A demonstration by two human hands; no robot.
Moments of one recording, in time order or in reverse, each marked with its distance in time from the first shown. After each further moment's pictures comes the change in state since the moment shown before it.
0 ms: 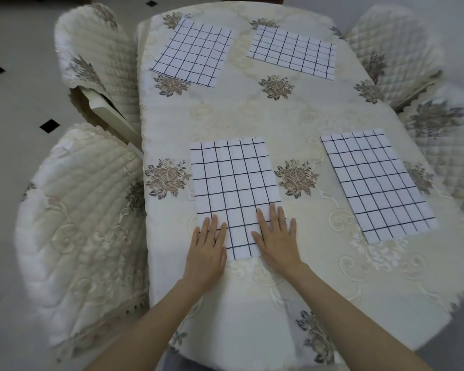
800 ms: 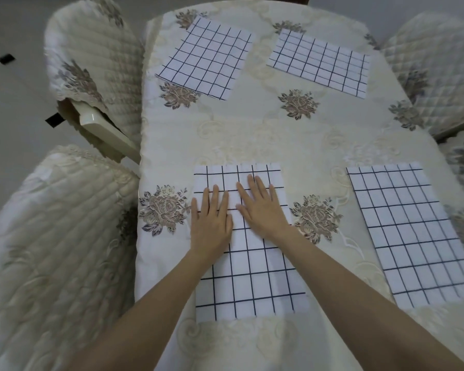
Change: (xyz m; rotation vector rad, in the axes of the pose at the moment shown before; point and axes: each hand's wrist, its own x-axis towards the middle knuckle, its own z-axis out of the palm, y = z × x) left_hand 0.161 -0.037 -0.010 0.021 0.117 -0.191; right_hand 0.188 -0.024 -0.047 -0.081 -0.006 -0.287
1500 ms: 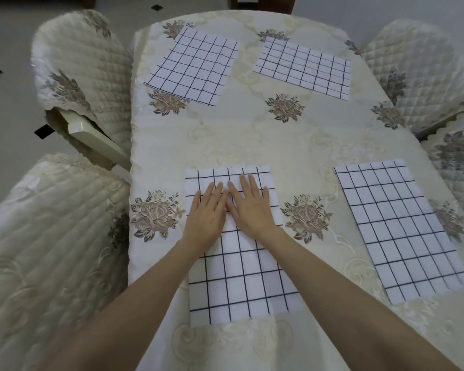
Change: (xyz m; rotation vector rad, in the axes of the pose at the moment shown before) left_hand 0.023 -0.007 -0.010 -0.013 -0.013 0.275; right_hand -0.002 -0.015 -0.006 0.054 0.107 0.106
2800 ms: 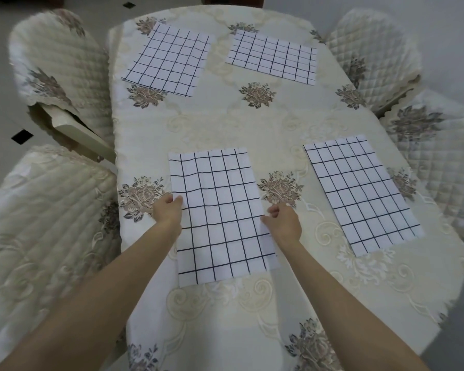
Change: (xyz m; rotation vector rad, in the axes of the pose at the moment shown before) left_hand -0.026 0.011 -0.042 -1.155 0.176 -1.198; right_hand -0.122 0.054 -0.017 0.641 0.110 0.742
